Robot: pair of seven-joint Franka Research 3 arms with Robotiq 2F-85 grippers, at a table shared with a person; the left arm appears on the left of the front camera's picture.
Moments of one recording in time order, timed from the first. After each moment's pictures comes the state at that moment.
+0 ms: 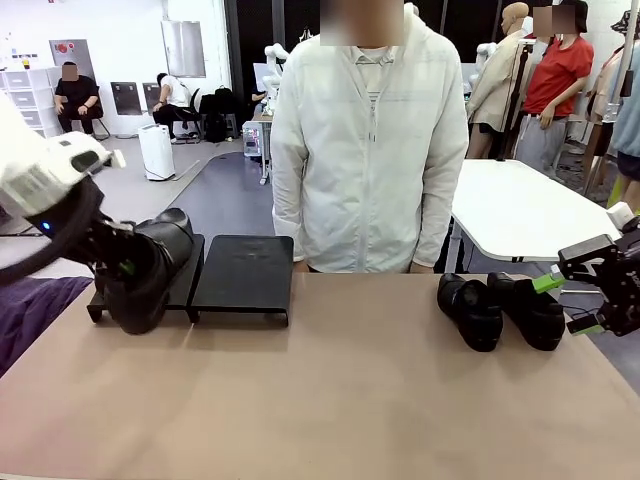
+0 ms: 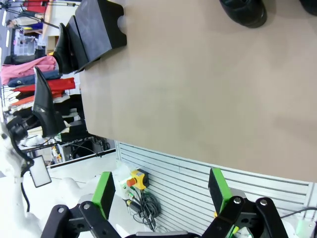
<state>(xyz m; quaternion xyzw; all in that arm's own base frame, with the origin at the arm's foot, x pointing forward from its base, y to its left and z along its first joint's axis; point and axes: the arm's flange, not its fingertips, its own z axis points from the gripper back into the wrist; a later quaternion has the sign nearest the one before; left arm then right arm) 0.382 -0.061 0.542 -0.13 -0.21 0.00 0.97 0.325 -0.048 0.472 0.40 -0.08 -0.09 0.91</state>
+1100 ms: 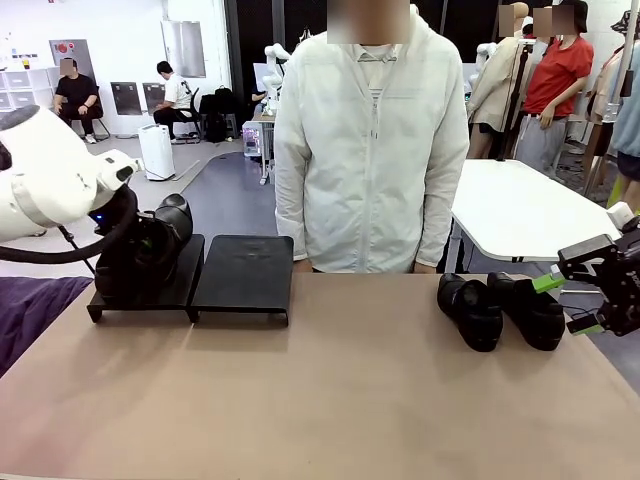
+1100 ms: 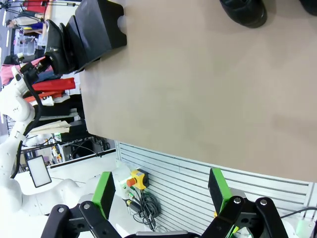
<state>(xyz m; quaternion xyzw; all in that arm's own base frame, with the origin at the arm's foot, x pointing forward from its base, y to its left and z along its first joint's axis) 0.587 -0.019 0.458 -0.08 -0.29 0.00 0.95 0.325 -0.048 0.472 0.40 -0.08 -0.09 0.91</state>
